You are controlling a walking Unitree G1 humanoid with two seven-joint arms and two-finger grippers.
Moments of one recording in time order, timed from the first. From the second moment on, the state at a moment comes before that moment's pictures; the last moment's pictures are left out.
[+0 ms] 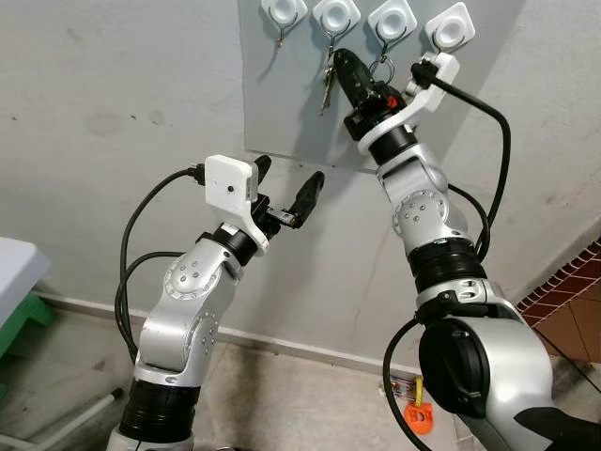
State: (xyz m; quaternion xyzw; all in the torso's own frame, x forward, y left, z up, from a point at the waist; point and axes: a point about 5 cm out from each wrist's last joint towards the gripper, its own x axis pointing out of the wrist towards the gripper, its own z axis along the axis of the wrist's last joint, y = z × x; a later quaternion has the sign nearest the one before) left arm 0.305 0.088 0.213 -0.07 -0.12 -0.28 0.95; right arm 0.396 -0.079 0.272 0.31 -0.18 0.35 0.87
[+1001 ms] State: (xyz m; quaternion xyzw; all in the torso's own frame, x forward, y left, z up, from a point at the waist) left arm 0.305 0.086 0.213 -0.08 -0.12 -0.28 0.95; right arm 0.392 -0.078 0.298 0.31 -0.23 0.38 0.84
